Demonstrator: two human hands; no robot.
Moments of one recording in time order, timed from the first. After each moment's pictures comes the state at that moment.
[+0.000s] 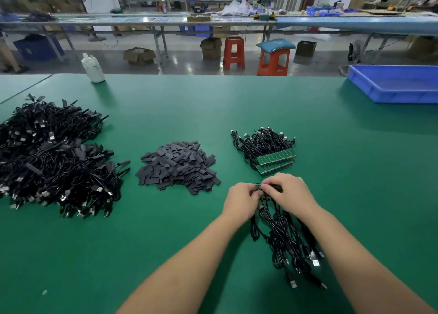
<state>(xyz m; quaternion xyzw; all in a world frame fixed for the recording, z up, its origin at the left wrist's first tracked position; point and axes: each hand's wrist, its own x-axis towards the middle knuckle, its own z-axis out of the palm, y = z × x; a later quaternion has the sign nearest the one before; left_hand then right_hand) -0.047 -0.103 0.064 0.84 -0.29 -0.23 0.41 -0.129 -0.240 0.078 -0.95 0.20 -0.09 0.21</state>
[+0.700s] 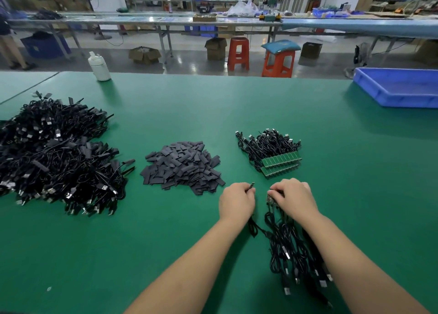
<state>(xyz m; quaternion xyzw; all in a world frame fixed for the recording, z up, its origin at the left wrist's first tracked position) -0.040 -0.093 0.064 0.89 -0.24 -0.10 0.36 -0.118 -0.247 0.052 -0.96 0.25 -0.05 0.12</state>
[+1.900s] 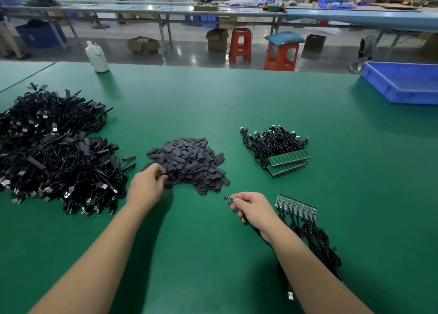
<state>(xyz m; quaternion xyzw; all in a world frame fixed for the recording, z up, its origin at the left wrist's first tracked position) 0.120 0.071 0.046 0.94 -0.17 0.00 0.29 -0.076 -0.142 0.049 -0.71 0.32 0.00 0.63</state>
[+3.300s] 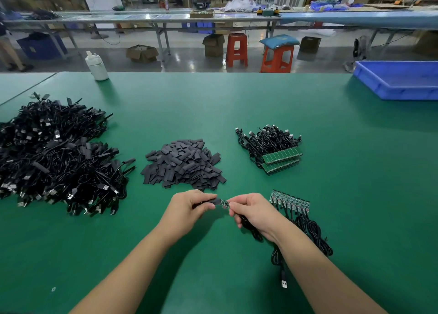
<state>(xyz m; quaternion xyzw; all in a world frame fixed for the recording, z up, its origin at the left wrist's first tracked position) 0.007 0.035 0.060 0.81 -0.38 -0.09 0.43 -0.105 -0.140 0.066 -0.67 0.22 0.03 0.71</state>
